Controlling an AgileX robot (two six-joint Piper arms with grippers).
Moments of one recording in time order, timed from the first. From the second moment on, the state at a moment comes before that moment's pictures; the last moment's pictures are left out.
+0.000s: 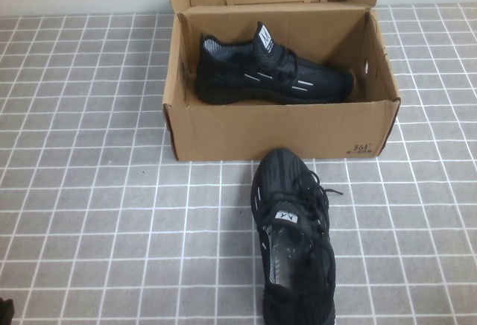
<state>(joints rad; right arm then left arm) 0.18 -0.01 0.03 0.11 0.38 0.02 -0.09 -0.01 0.03 -0.01 0.39 0.19</state>
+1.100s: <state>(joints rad) 0.18 -0.01 0.03 0.71 0.15 0.02 -0.09 -0.01 0.03 -0.01 0.39 0.19</state>
